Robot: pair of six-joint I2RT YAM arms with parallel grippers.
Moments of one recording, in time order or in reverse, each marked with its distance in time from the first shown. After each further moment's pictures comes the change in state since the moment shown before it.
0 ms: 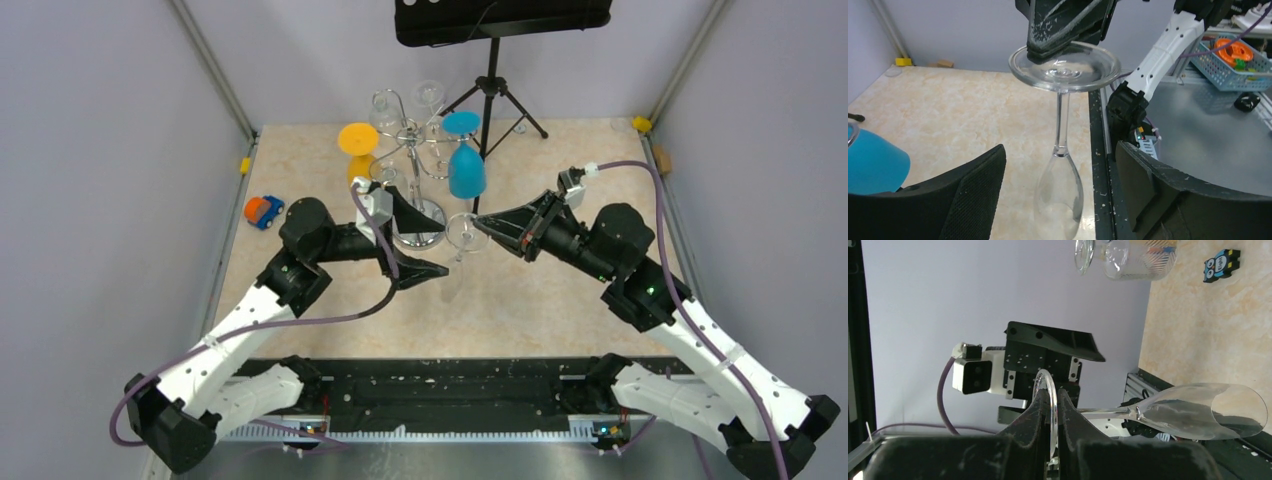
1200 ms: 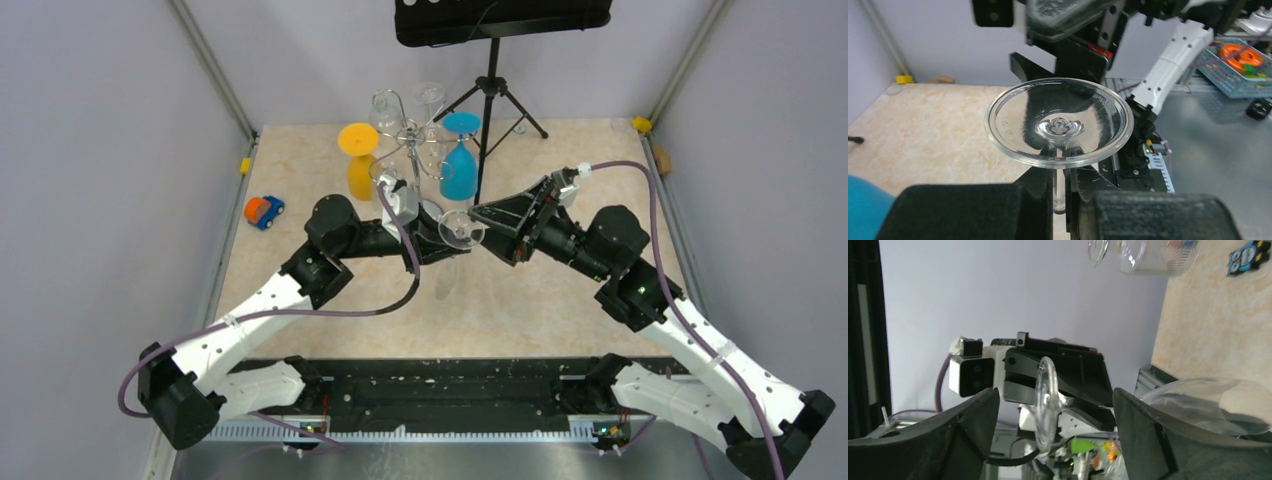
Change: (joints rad) left arm -0.120 0.146 0.042 0.110 -0.047 0.053; right arm 0.001 0.022 -0.030 0.104 -0.068 0.061
